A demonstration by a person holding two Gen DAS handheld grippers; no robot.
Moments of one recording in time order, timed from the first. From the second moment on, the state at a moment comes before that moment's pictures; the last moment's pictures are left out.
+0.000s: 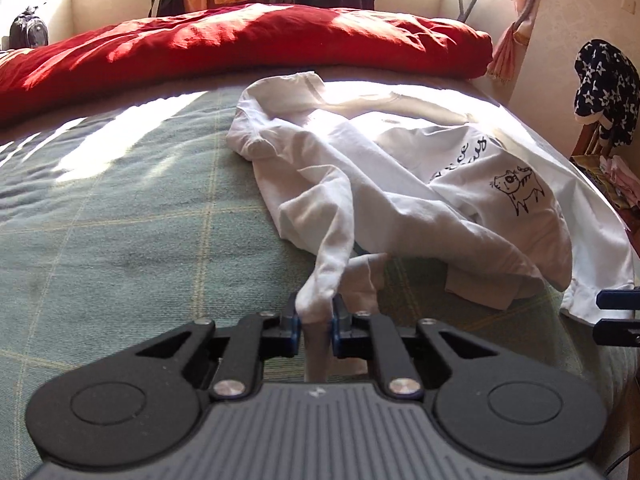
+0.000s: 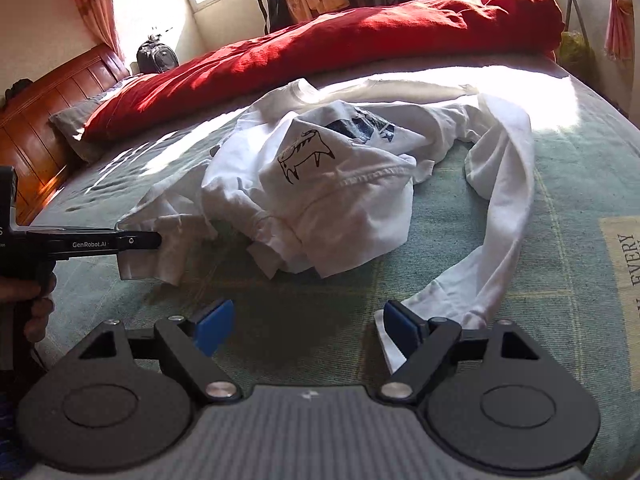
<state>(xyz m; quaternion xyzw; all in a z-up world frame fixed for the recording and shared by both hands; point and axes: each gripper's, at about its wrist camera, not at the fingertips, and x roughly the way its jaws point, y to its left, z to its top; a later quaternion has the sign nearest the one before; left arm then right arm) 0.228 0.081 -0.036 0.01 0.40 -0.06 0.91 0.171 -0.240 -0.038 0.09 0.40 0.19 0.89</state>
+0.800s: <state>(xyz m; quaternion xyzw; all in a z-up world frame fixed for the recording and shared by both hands) 0.294 0.272 0.030 0.09 0.36 0.23 0.90 0.175 -0.237 -0.038 0.08 0.40 0.17 0.90</state>
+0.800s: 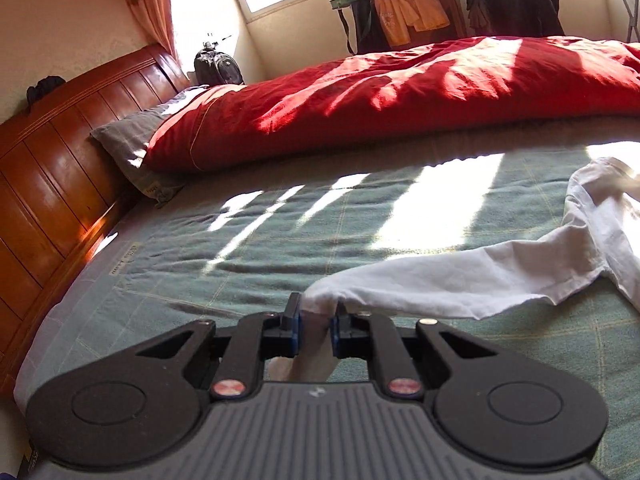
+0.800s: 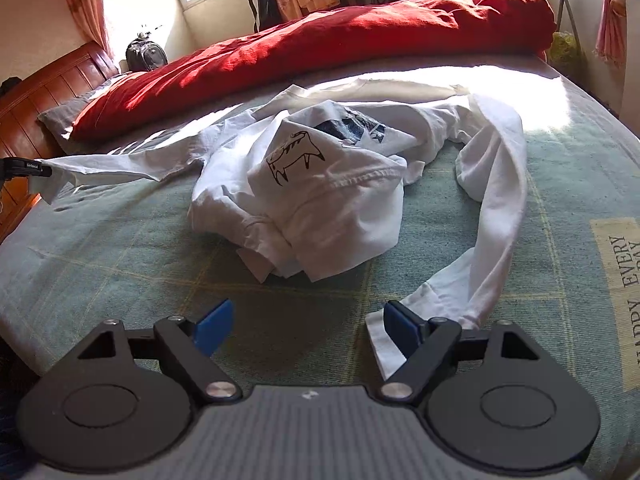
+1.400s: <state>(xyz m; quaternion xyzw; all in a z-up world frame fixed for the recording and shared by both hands) 0.324 0.336 0.022 0.05 0.36 0.23 0.90 0.187 -0.209 -0.036 0.05 0.42 0.16 0.89</state>
